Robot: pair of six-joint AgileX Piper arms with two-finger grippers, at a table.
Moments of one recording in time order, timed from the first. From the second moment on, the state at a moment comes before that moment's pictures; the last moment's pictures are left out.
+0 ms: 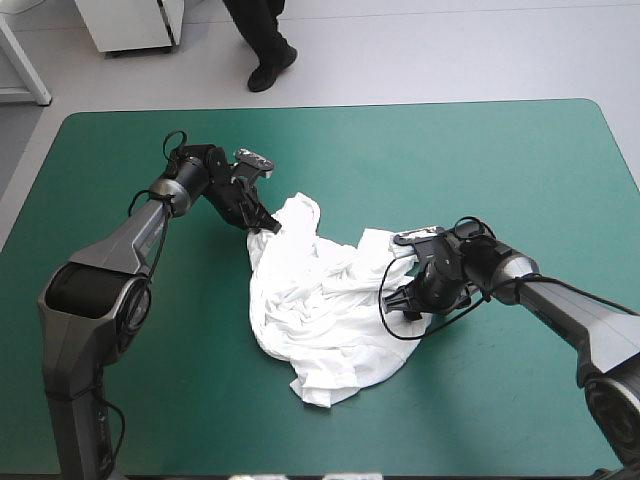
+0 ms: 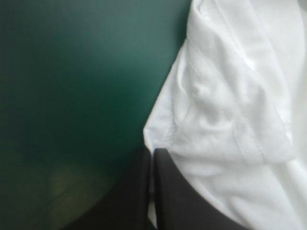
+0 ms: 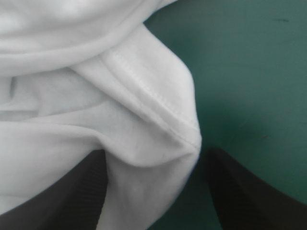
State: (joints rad) left arm -0.24 2.12 -1.73 -0.21 1.01 0.44; right arm 0.48 1.65 -1.07 0.03 0.85 0.16
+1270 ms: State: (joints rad) left arm -0.24 1.38 -1.71 -0.22 1.23 0.43; right arm 0.46 1.26 -1.58 0.00 1.25 0.09
